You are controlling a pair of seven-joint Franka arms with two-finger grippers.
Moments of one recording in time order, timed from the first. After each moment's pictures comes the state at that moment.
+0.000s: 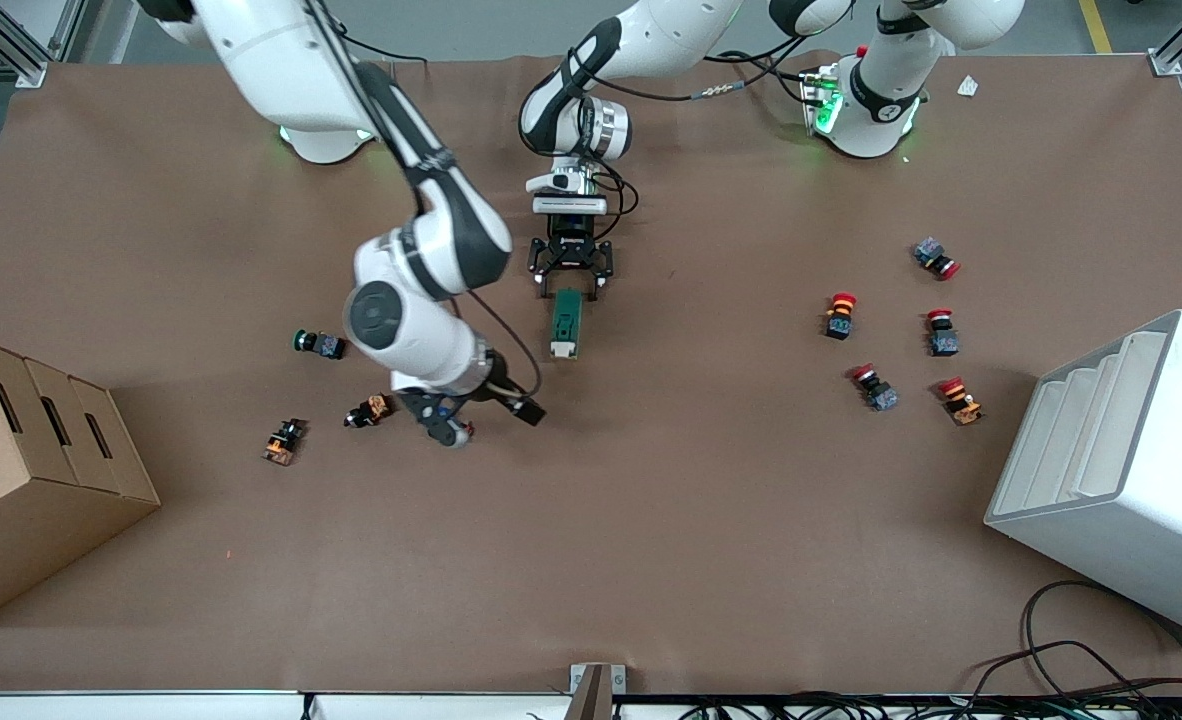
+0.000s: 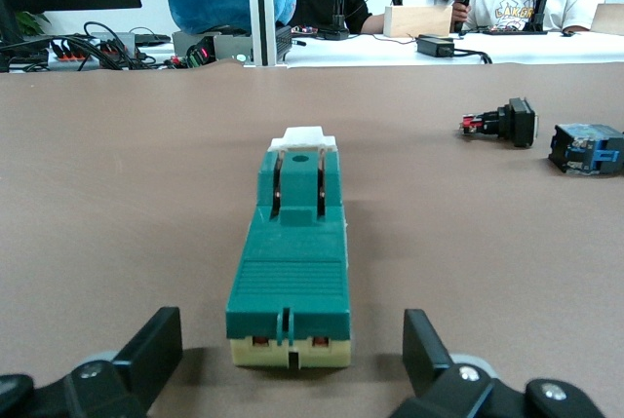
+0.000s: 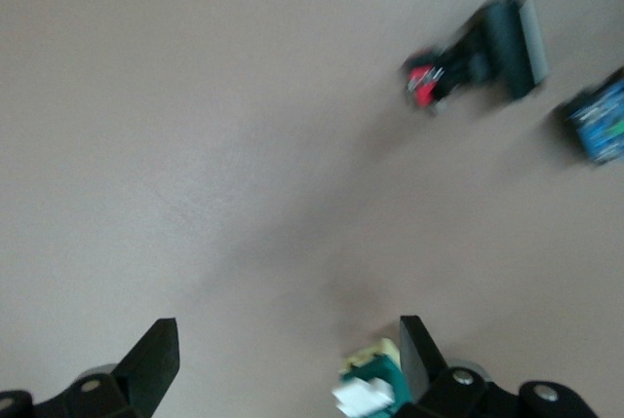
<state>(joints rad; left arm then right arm) -1.12 0.89 -0.24 -1.83 1.82 1.87 -2.65 0.56 0.54 -0.07 -1.67 0.43 2.26 0.93</state>
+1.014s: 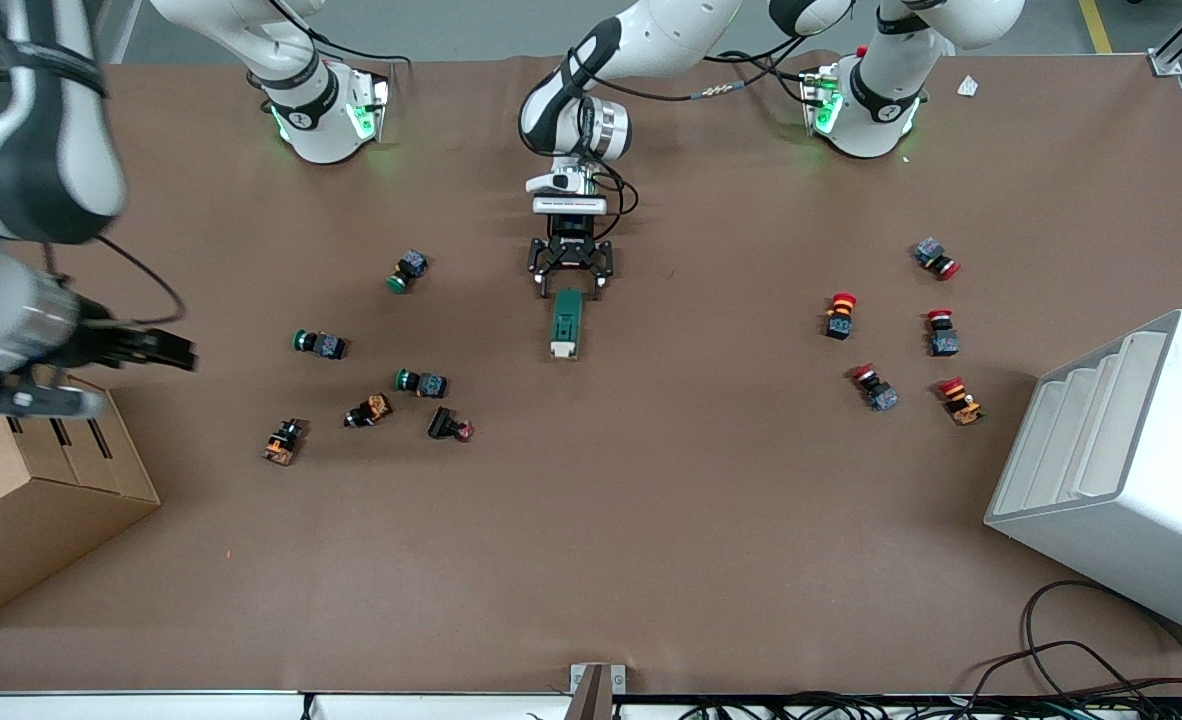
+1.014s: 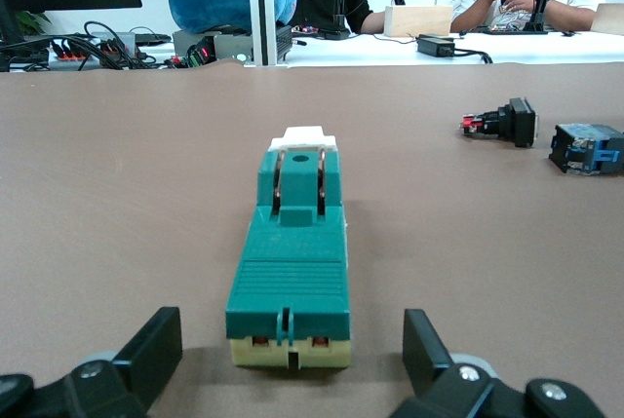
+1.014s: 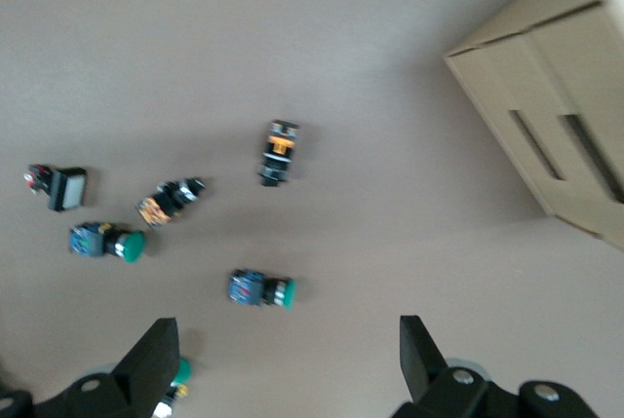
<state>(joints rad) -1.12 0.89 -0.24 -1.82 1.82 1.87 -2.65 0.06 0.17 -0.14 -1.65 0.02 1.73 -0.05</state>
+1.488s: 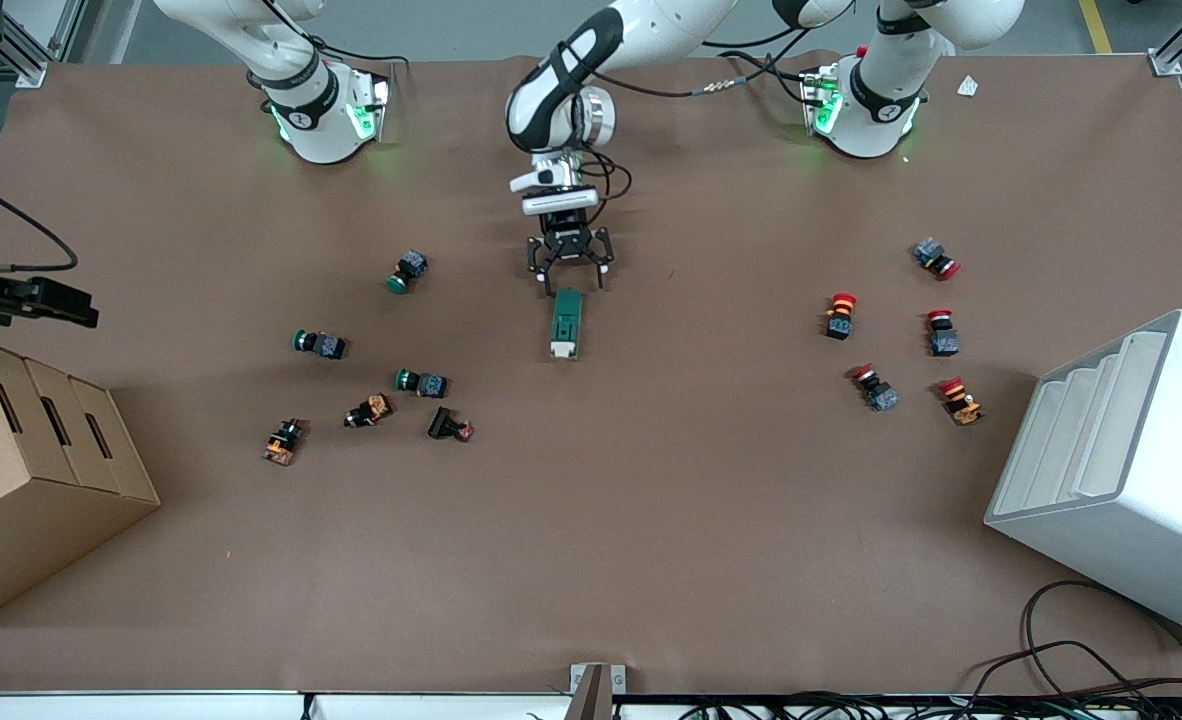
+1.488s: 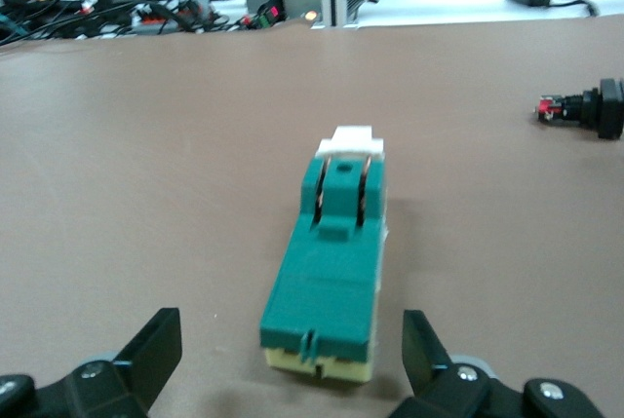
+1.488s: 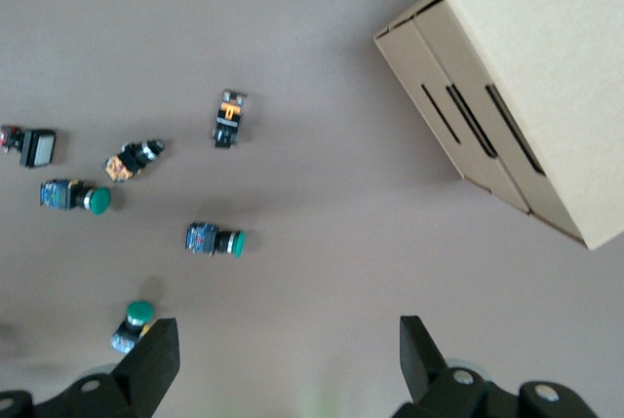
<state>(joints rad) -1.11 0.84 -0.27 -1.71 1.46 1.87 -2.42 0.02 0.16 -0.12 -1.47 -0.04 1.49 -0.09</state>
